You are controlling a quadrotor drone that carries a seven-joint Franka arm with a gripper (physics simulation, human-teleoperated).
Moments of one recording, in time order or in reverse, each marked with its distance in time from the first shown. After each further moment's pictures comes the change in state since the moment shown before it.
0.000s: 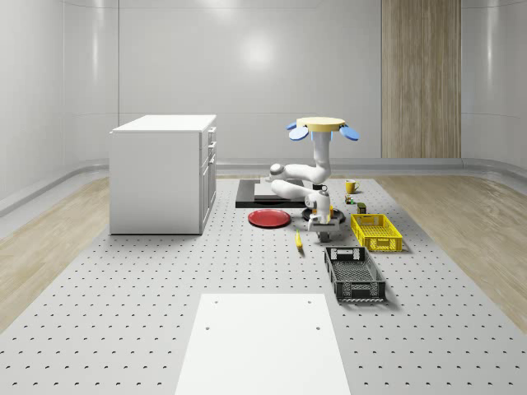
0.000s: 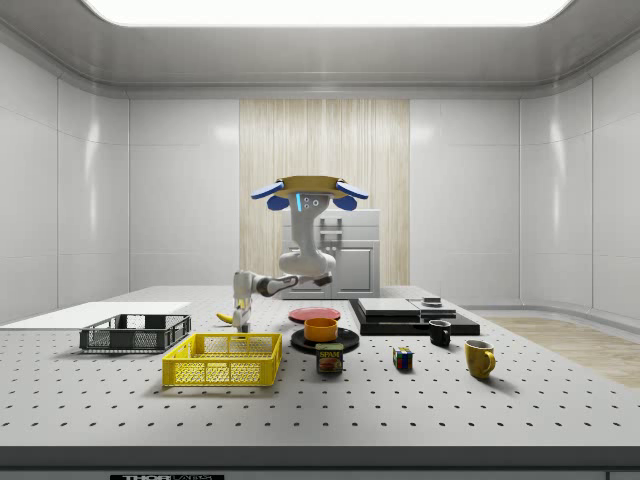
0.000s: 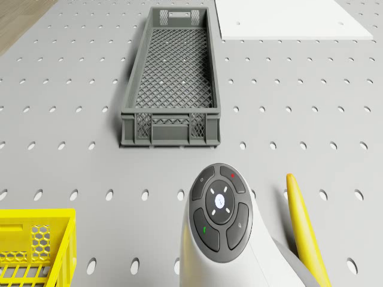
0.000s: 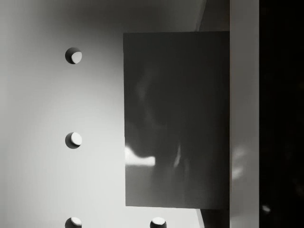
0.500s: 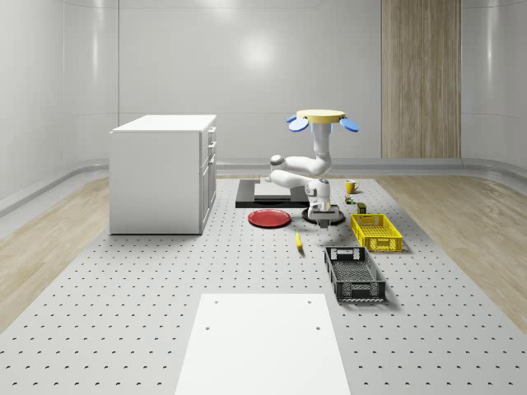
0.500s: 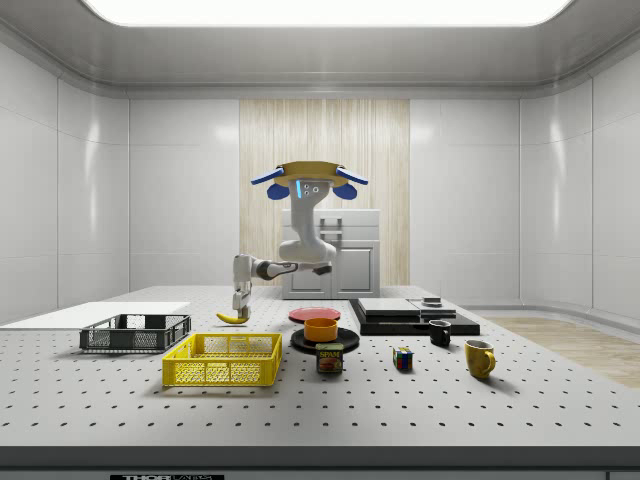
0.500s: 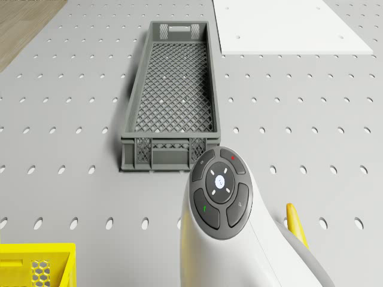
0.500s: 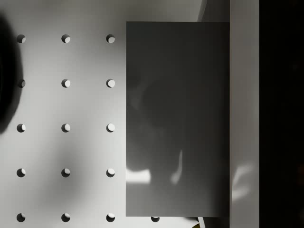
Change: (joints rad) arm 0.010 0.000 0.059 -0.019 0.056 -0.023 0.002
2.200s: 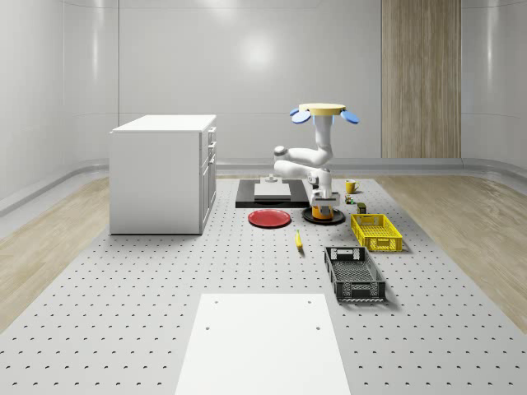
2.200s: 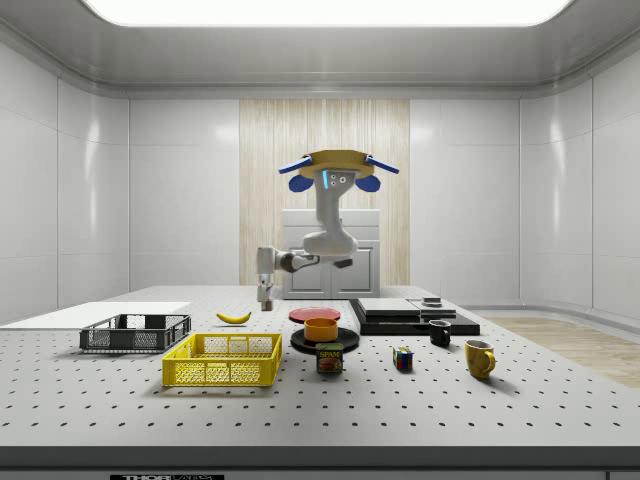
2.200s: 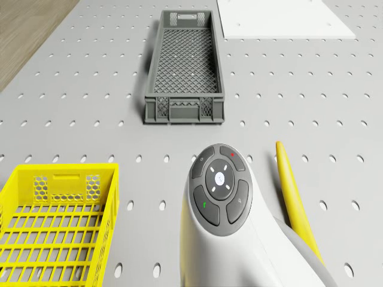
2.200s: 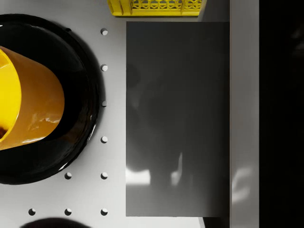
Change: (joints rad) arm -0.003 -0.010 0.010 -0.002 0.012 0.006 0.003
